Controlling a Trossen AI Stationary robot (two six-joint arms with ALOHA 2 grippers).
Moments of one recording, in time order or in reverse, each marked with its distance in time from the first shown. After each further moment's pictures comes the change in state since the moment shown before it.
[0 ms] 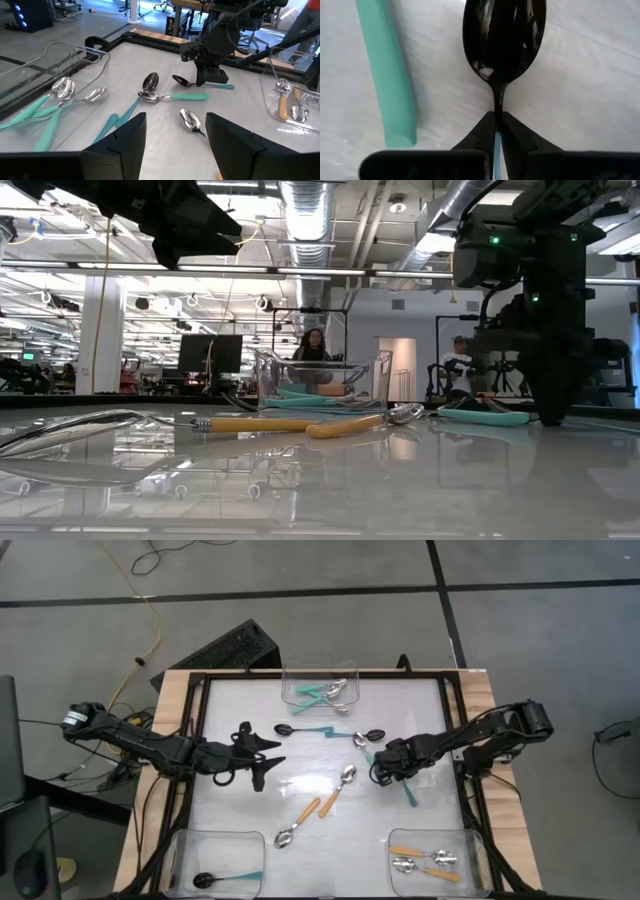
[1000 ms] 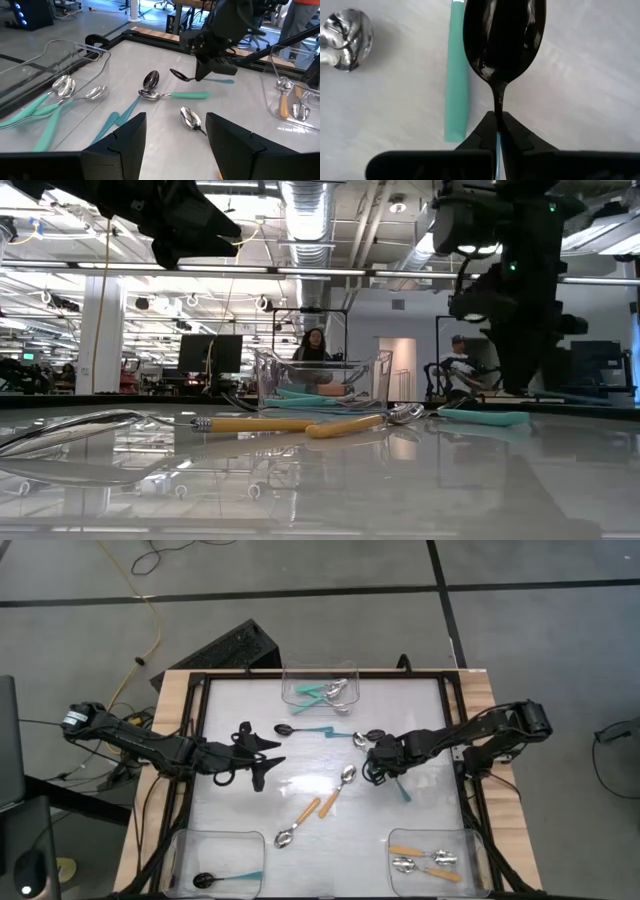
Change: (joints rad) left arm 0.000 0.000 0.000 -0.011 0.001 -0.005; right arm 0.002 0.003 0.158 -0.114 0.054 -0.123
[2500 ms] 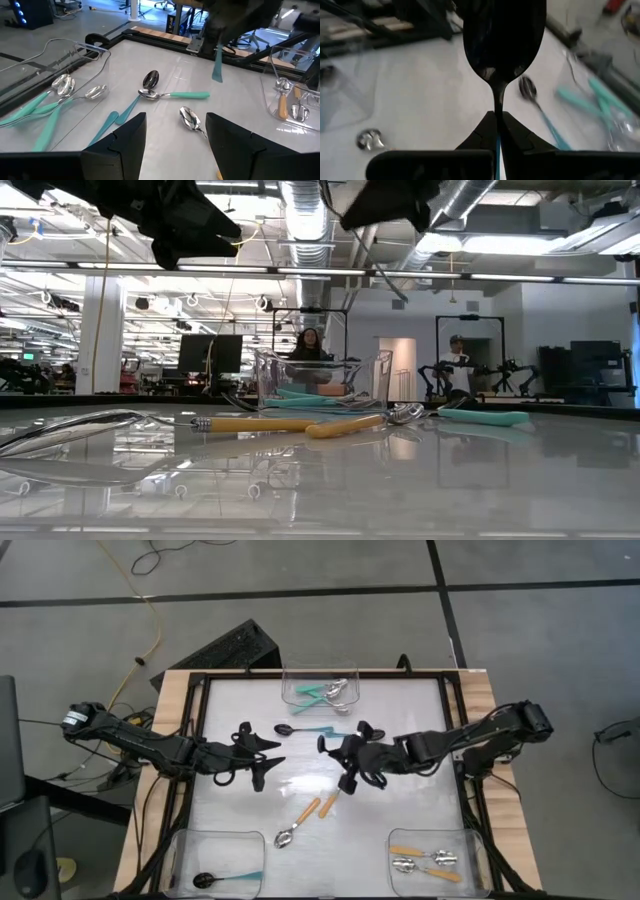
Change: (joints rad) left arm 0.000 0.000 0.000 0.000 0.000 -0.009; right arm 0.142 0.000 0.294 0.596 0.344 -0.841
